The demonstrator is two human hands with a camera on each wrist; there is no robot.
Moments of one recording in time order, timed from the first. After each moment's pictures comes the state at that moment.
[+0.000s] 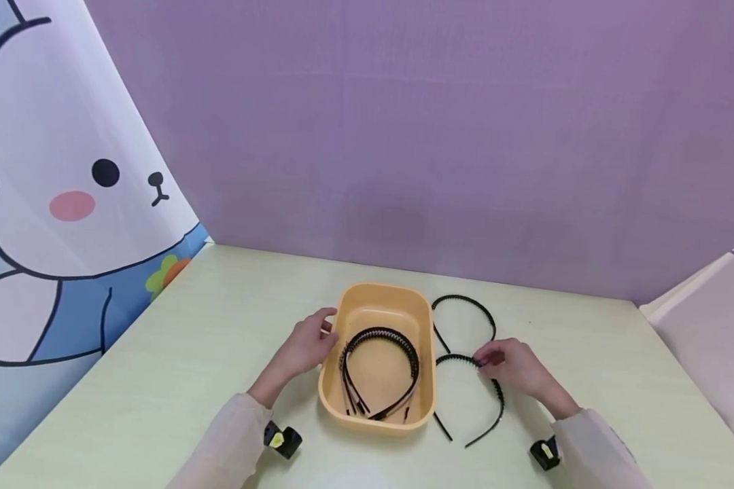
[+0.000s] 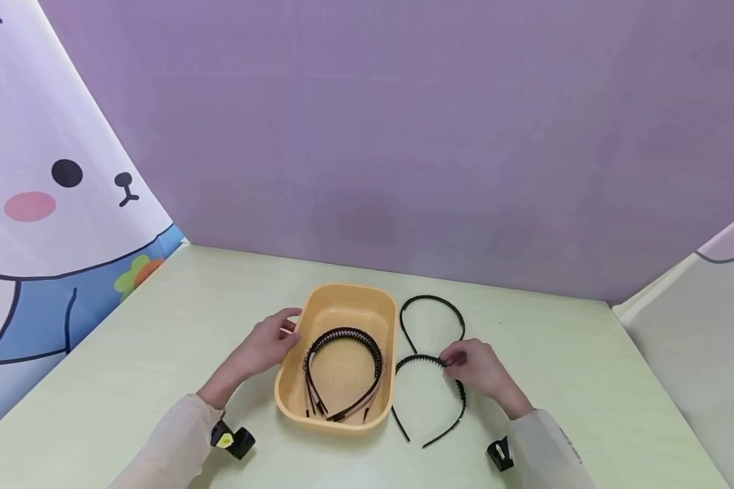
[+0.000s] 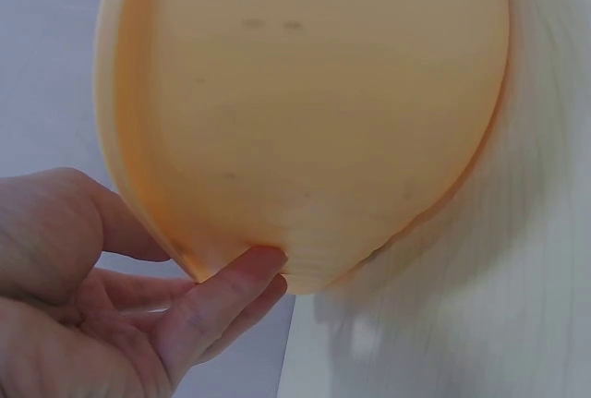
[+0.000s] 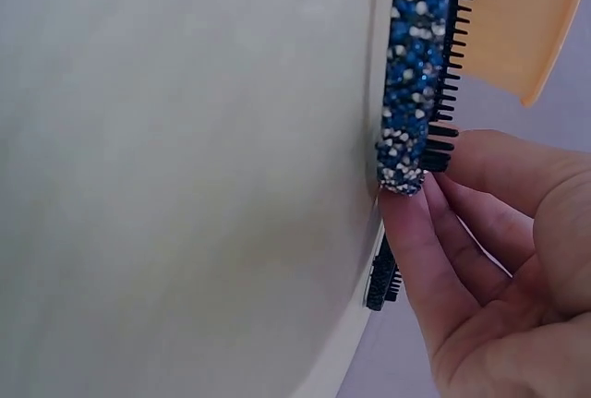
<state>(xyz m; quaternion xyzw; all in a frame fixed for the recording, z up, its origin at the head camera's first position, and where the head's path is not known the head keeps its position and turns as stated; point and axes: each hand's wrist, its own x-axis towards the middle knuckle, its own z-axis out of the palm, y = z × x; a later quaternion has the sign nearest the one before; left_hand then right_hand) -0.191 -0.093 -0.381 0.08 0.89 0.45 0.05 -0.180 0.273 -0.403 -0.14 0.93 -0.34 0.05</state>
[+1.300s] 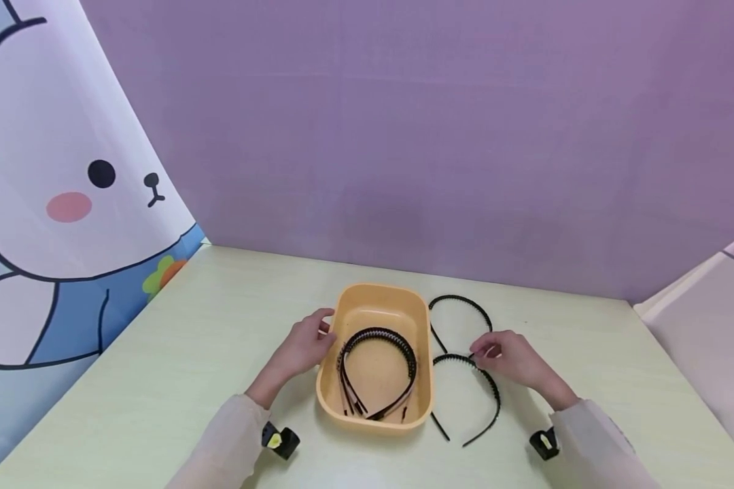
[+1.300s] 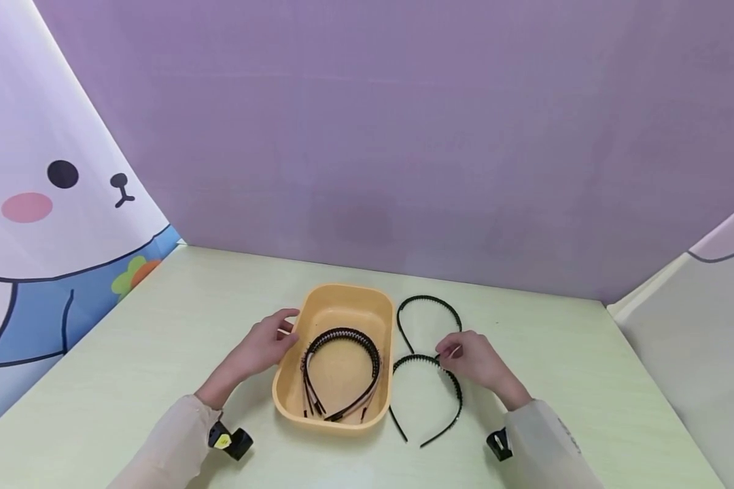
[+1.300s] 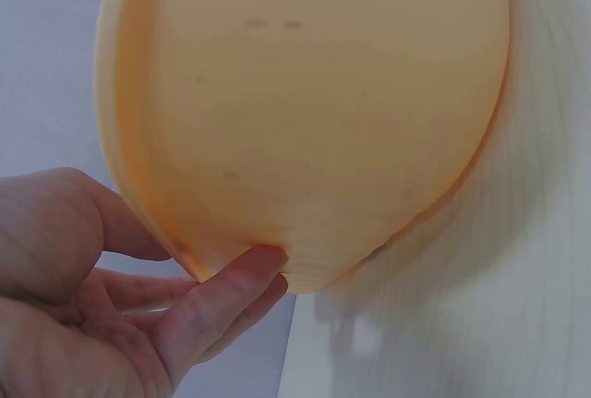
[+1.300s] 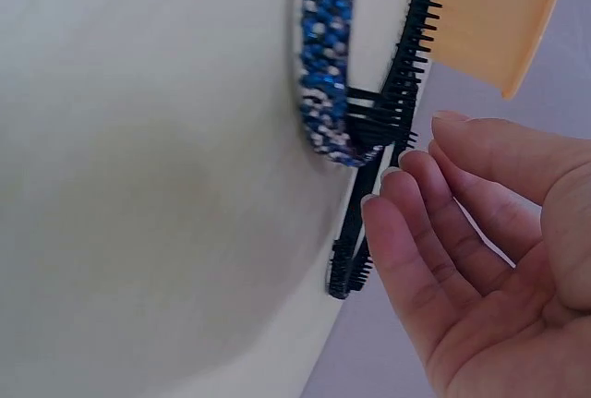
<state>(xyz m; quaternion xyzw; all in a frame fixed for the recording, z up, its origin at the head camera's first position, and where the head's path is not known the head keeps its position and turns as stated) -0.189 -0.094 -0.377 0.08 0.89 0.44 0.06 -0.185 0.272 -0.389 -0.19 0.93 -0.31 0.03</state>
